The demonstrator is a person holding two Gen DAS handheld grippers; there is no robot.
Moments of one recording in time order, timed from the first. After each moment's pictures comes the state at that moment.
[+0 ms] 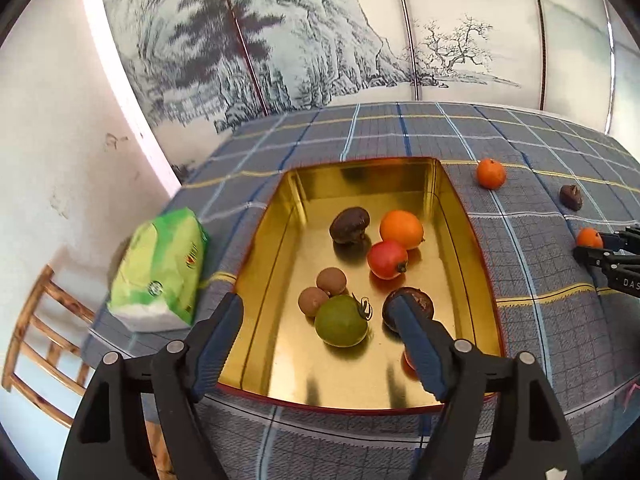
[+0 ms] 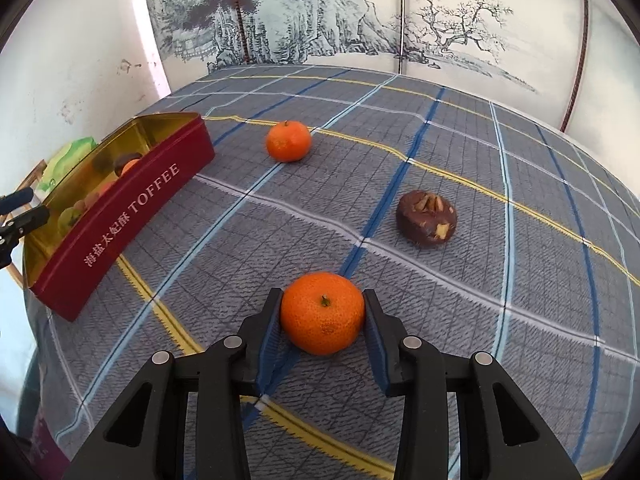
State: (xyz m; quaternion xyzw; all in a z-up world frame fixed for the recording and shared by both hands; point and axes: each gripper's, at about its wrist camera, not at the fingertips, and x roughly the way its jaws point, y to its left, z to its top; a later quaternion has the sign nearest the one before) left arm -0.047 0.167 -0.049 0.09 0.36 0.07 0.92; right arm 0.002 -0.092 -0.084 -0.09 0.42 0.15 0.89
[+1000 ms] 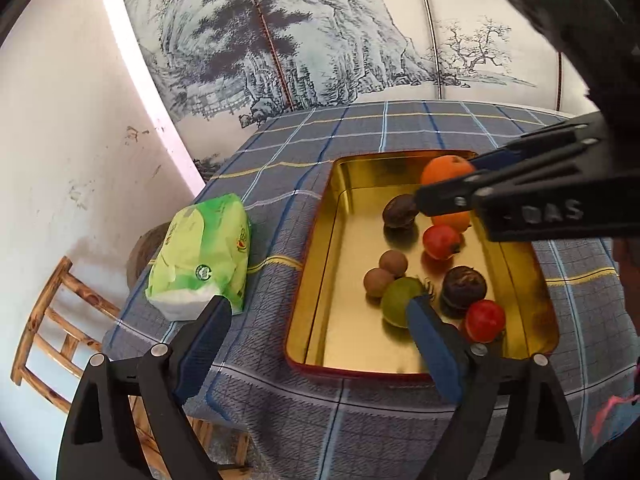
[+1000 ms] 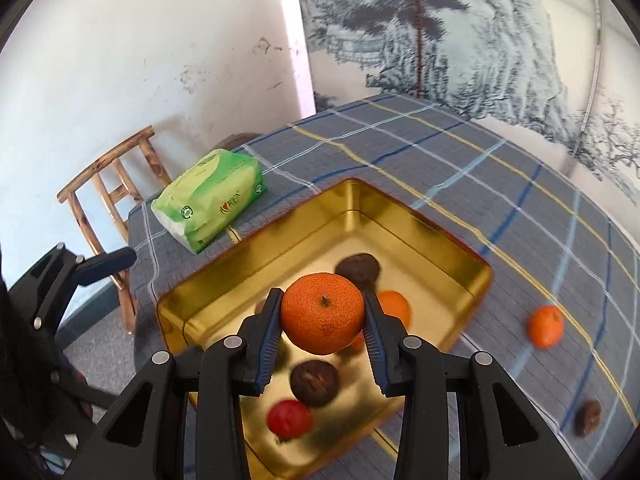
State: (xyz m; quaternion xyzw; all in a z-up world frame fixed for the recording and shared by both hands) left arm -0.064 0.209 -0.046 0.09 0.37 0.10 0.92; right arm 0.022 0.145 -0.036 -0.16 0.41 0.34 0.83
